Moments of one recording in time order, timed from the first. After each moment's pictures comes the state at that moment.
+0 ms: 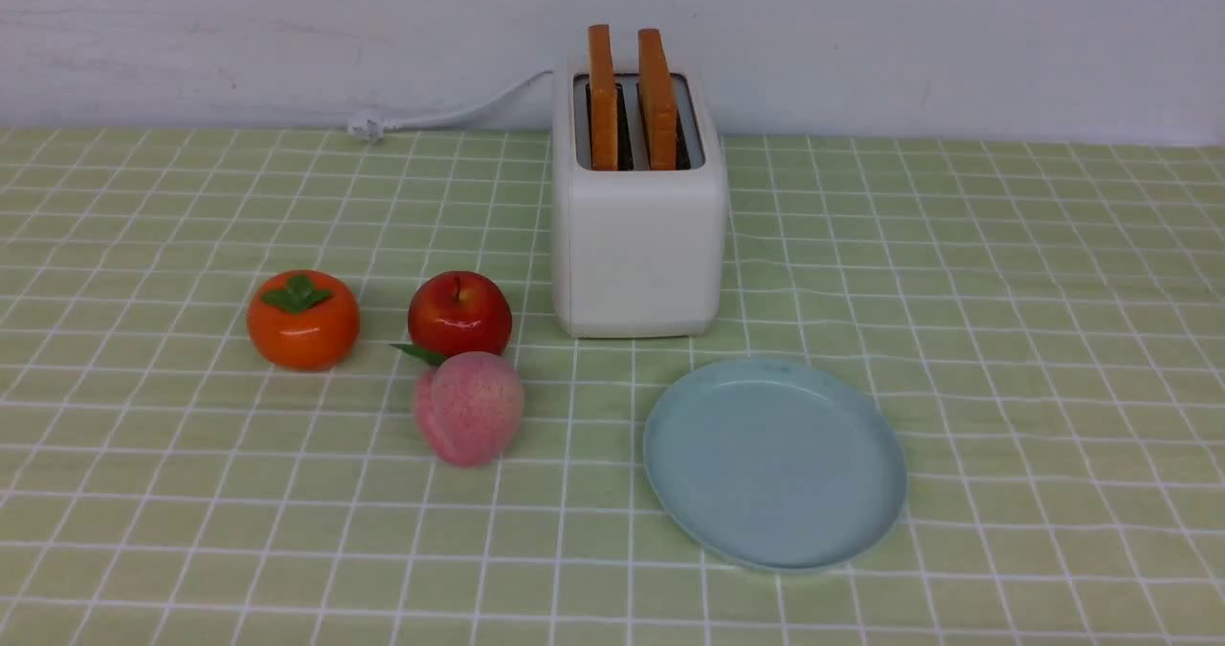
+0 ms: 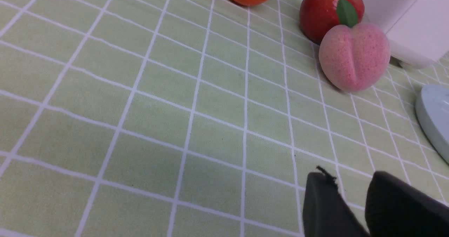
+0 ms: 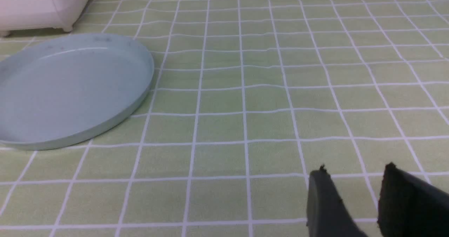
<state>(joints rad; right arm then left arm) -0.01 -0.01 0.02 0.01 0.39 0.09 -0.11 -0.01 0.03 -0.14 0.39 -0.36</state>
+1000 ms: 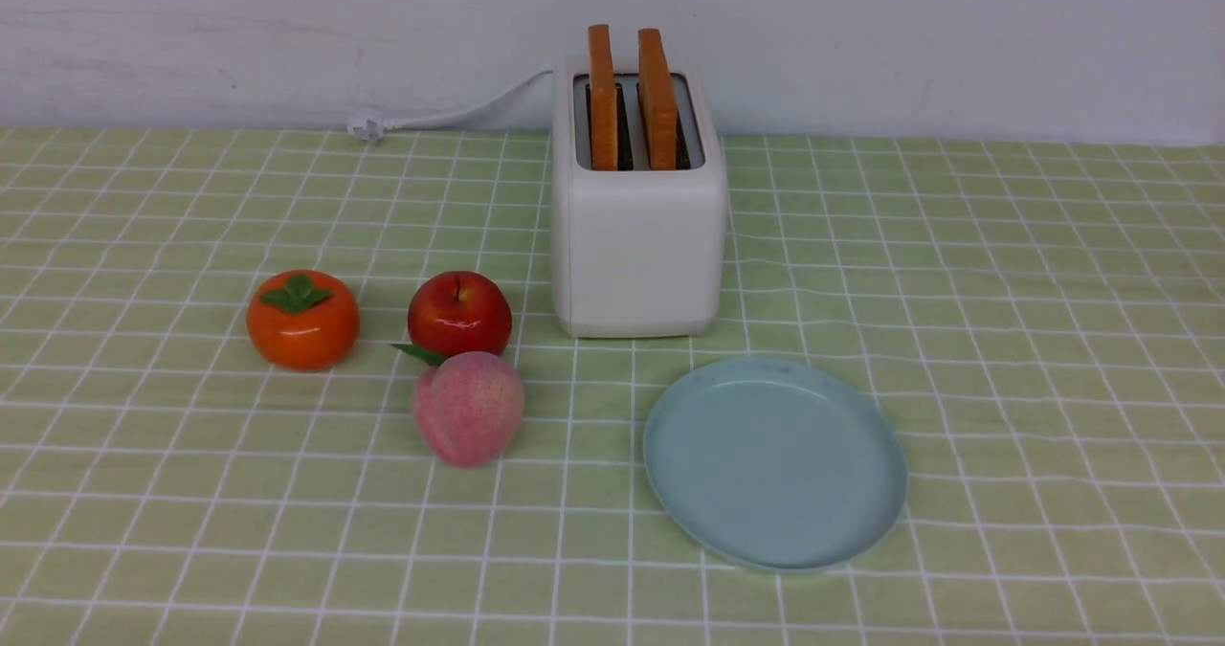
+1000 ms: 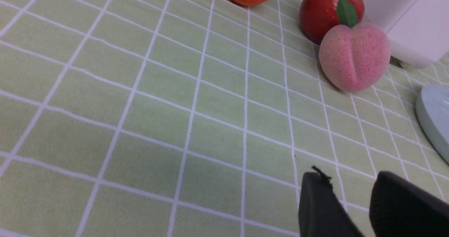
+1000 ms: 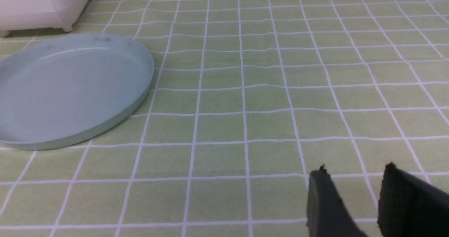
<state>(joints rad) -0.01 -0.01 0.02 0.01 0.39 0.09 -0.11 -0.01 0.03 -0.13 0.39 -0.36</state>
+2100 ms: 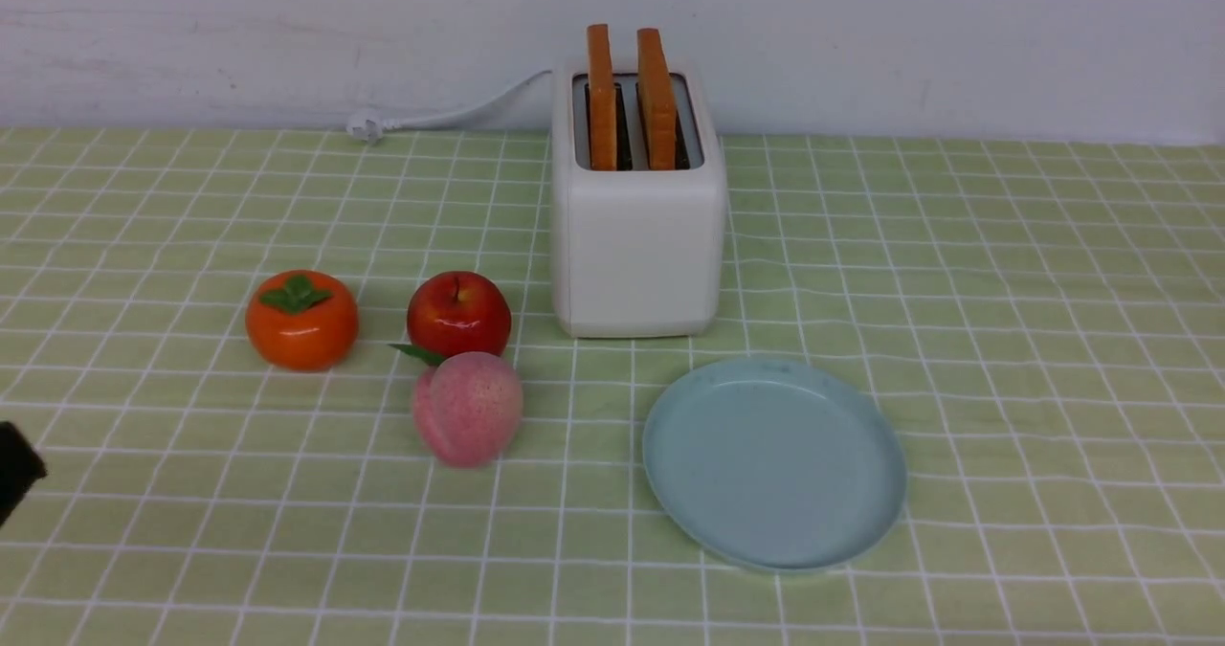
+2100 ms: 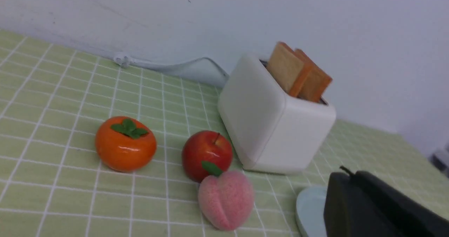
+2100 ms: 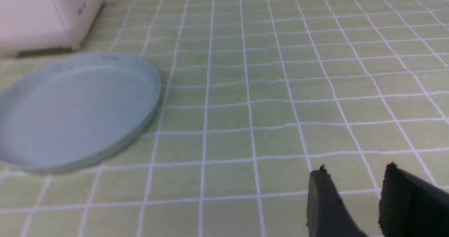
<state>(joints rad) -0.01 -0.01 0.03 0.08 0.29 0.12 -0.19 0.27 -0.37 -0.44 0.25 0.06</state>
